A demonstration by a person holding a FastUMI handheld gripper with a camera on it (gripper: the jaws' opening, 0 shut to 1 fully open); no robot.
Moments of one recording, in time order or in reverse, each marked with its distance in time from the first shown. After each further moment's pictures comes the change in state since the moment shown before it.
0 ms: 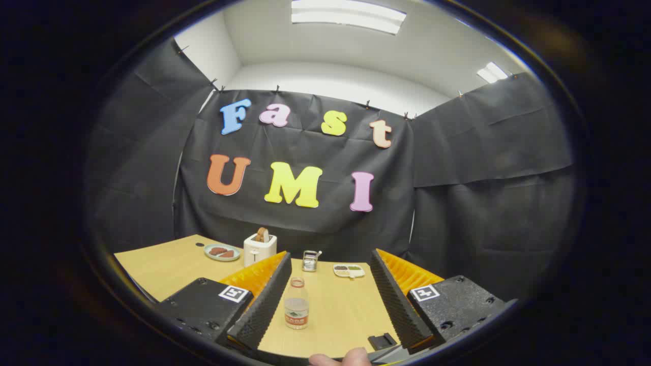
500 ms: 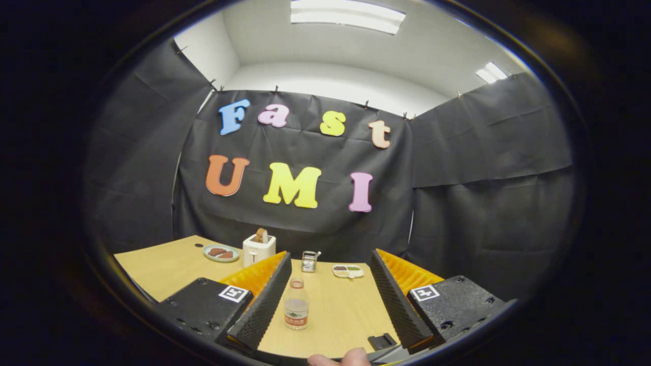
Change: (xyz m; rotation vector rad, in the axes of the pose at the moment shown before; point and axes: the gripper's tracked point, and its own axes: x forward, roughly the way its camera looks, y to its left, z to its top) arm 0.001 -0.001 0.003 0.002 0.000 -0.006
